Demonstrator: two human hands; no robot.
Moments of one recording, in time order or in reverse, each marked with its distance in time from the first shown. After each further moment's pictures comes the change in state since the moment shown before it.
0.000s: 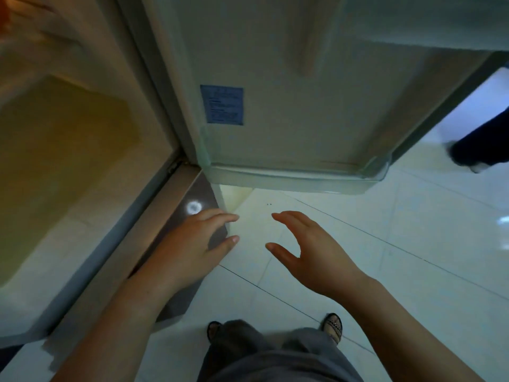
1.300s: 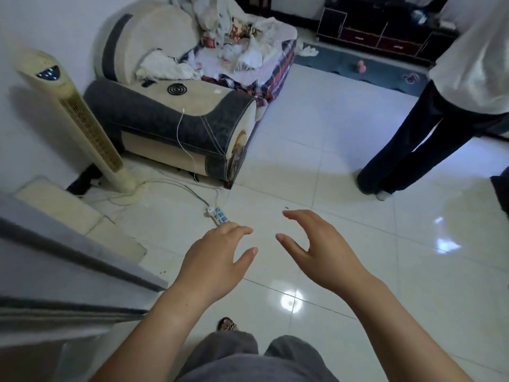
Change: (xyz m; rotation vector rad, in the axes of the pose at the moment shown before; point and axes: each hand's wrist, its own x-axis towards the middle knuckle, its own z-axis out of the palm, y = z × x) left_hand 0.414 0.415 0.201 0.102 -0.006 0.119; right_hand 0.061 0.472 -0.352 -0.018 0.230 0.180
